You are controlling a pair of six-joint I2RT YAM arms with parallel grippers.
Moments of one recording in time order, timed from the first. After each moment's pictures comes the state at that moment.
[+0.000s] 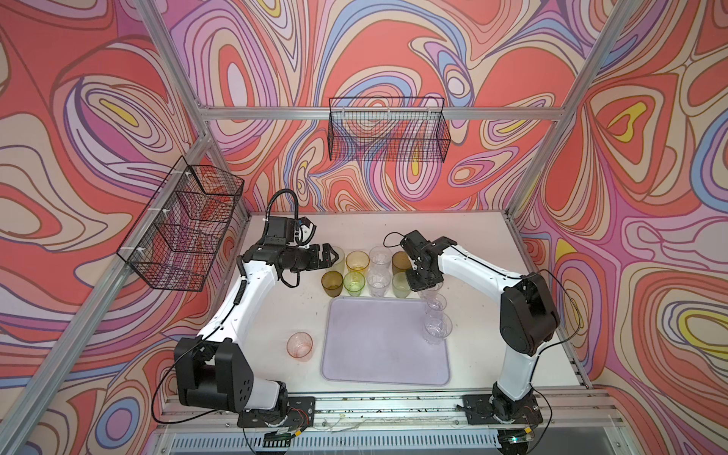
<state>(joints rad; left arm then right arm) -0.11 1.42 1.25 -0.71 0.45 -0.26 0.54 1.88 1.49 -1.00 0.13 0.27</state>
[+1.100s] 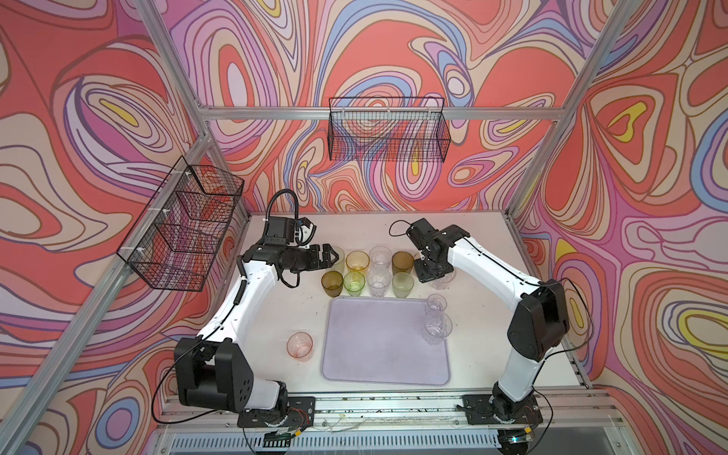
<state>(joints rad) -0.11 1.42 1.25 -0.72 0.46 -0.26 0.53 1.81 1.65 -1.19 0.24 0.25</state>
